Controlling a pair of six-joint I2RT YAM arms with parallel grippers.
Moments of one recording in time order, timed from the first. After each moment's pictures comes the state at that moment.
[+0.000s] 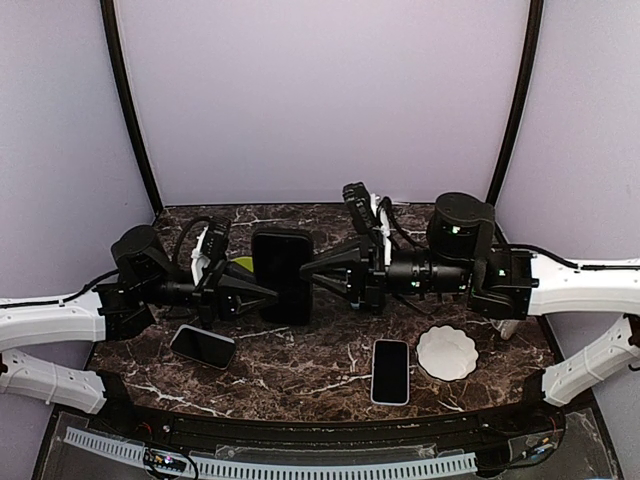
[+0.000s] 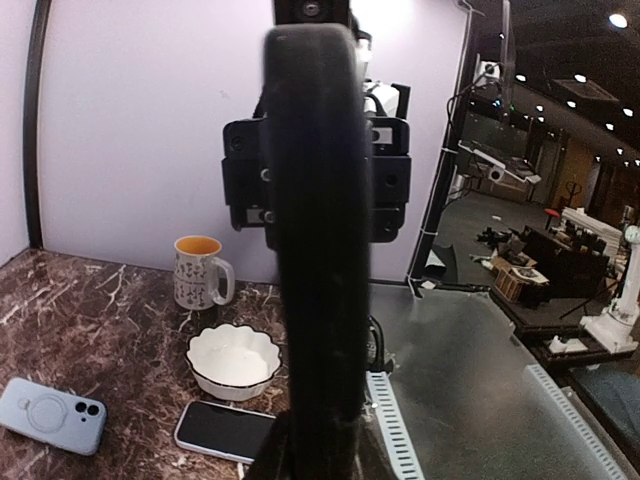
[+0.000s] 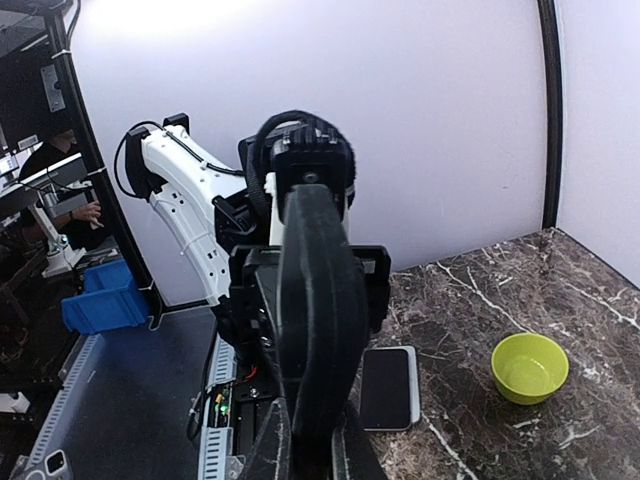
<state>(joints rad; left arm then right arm) -0.84 1.04 0.58 0.54 0.81 -0.27 1.17 1.27 1.00 0.24 -0.32 0.16</state>
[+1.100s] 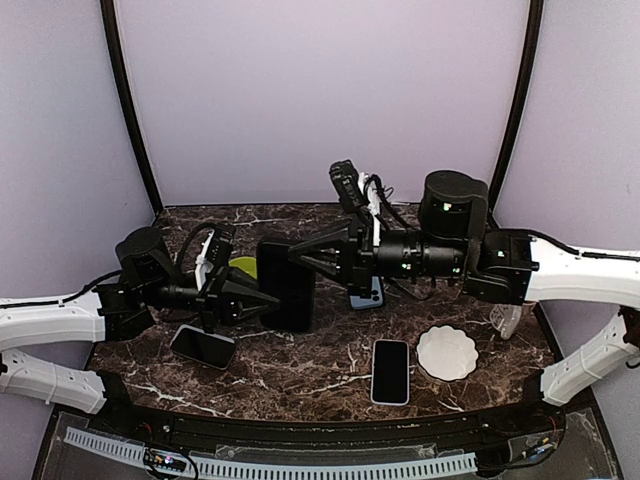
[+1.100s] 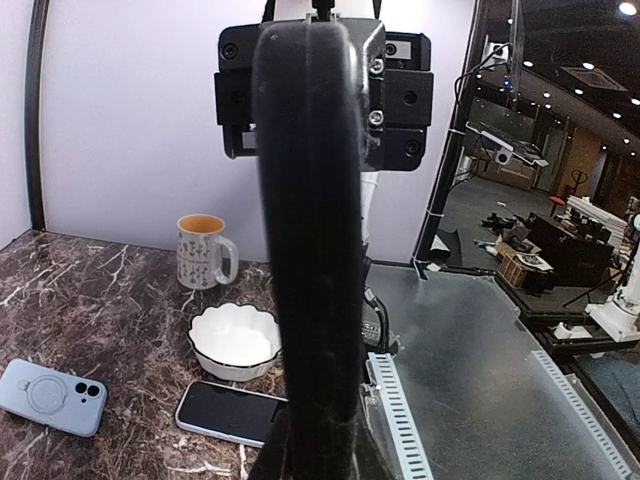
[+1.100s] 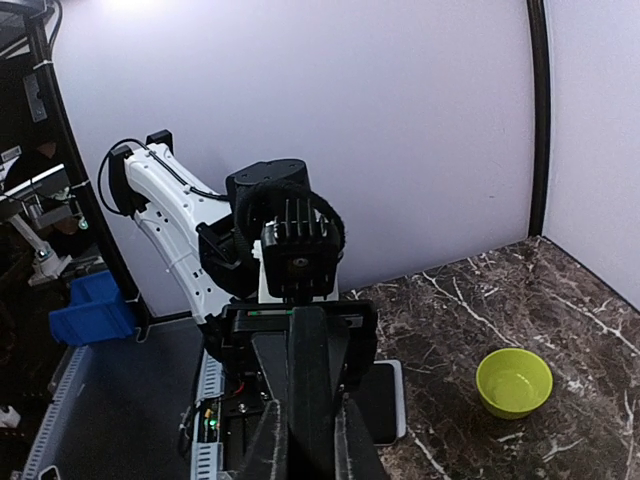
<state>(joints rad) -0.85 1.04 0.58 0.47 0.79 -0.20 1.18 1.33 1.15 0.12 -0.27 0.14</state>
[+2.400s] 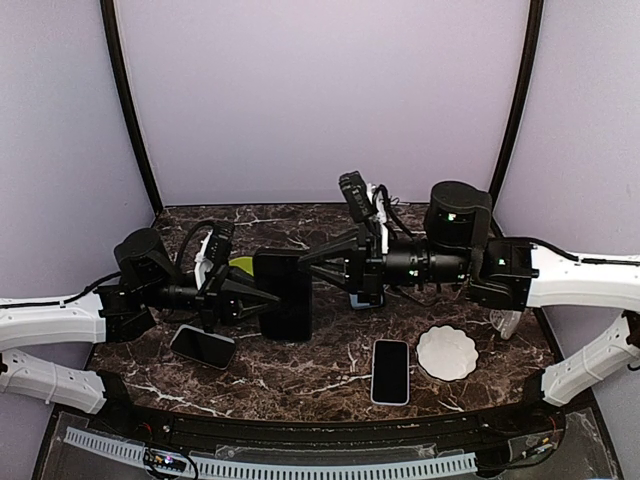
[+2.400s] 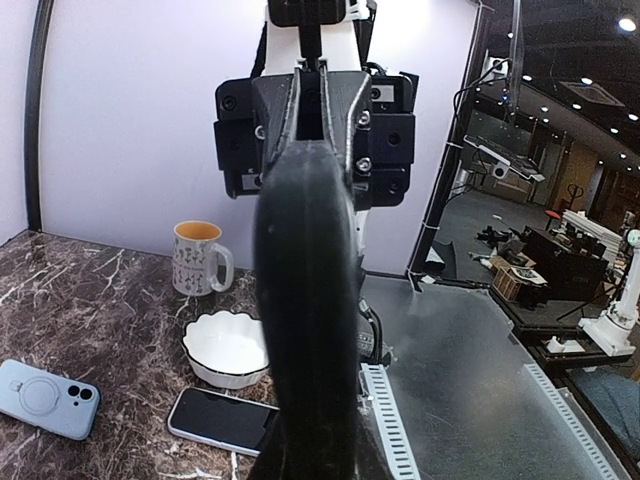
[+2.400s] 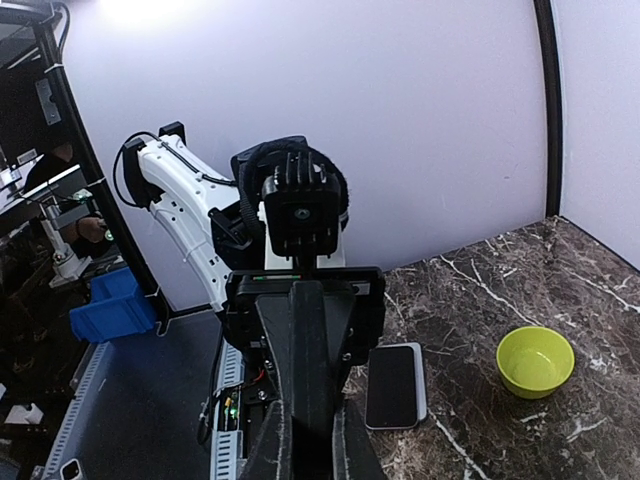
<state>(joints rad) -0.86 1.04 0.57 0.52 0.79 -0.25 1.15 1.29 1.06 0.17 -0.34 0.22</state>
